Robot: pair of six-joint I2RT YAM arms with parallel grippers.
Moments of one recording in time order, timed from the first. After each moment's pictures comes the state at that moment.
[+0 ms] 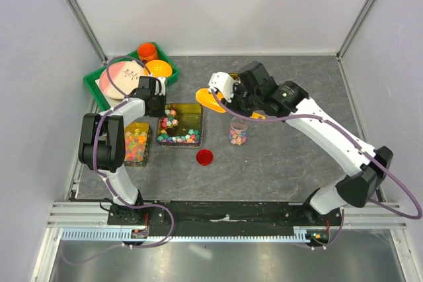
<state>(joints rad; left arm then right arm) -0.11 1.79 1.10 -0.27 0.08 -0.03 0.74 1.47 1.56 -0.86 -0.12 -0.47</state>
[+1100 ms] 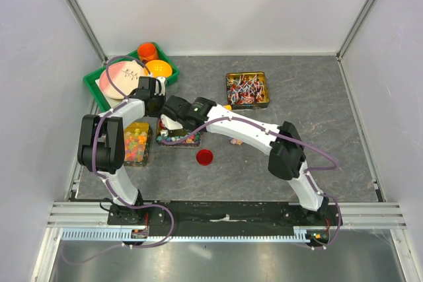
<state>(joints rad) -0.11 1.77 1.09 -0.27 0.06 -0.01 1.07 2.14 2.06 -1.05 0.60 -0.84</state>
